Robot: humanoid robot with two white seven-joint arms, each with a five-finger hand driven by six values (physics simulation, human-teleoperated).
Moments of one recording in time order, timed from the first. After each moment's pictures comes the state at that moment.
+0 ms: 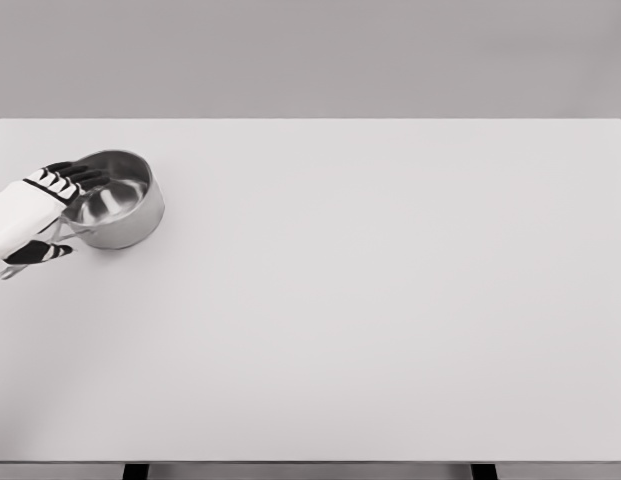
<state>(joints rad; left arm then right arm) -0.10 0.78 -0.08 -1.42 -0.66 -0.61 -0.03 0.03 0.00 -0.11 0.10 -0.01 -0.20 -0.06</state>
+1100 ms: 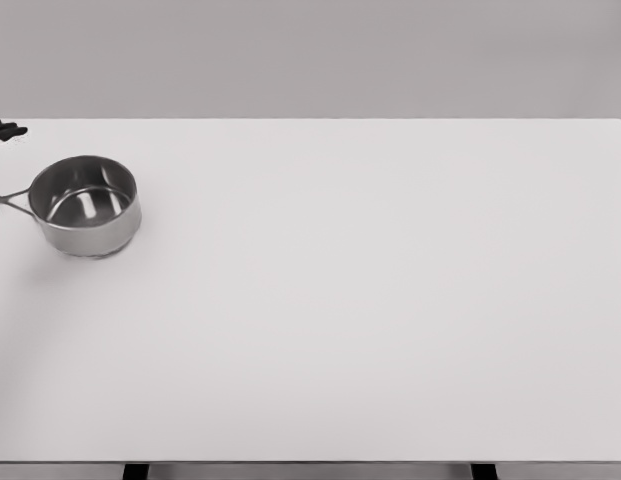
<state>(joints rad) -0.26 0.82 -0.02 -1.21 -0.70 -0.61 -0.04 0.03 0.00 -0.11 0.10 -0.01 -0.20 -0.06</state>
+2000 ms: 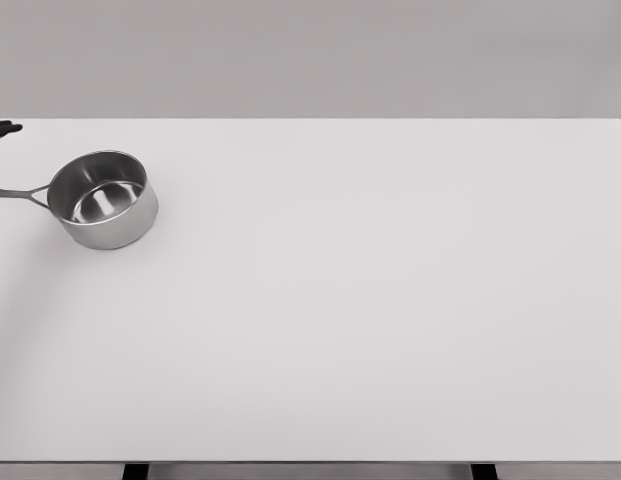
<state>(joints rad) -0.35 0.80 -0.07 -1.09 -0.73 -0.61 -0.04 0.03 0.00 -0.11 0.10 -0.01 -0.20 -0.06</state>
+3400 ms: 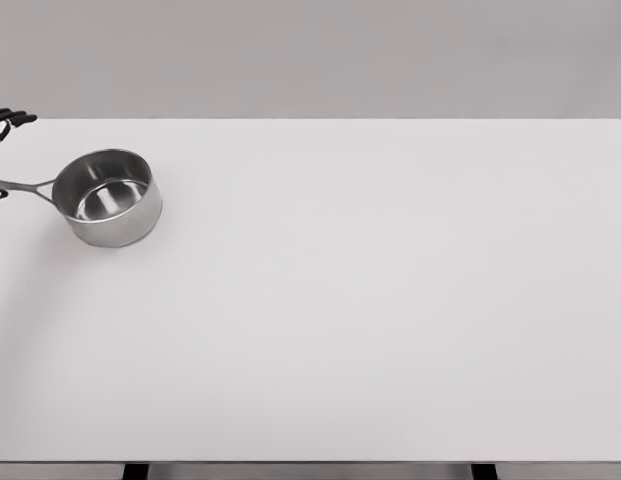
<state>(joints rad) -0.43 0.75 -0.10 -1.03 -0.78 -0.61 -0.04 0.03 0.00 -0.11 0.10 -0.01 -0.20 -0.06</state>
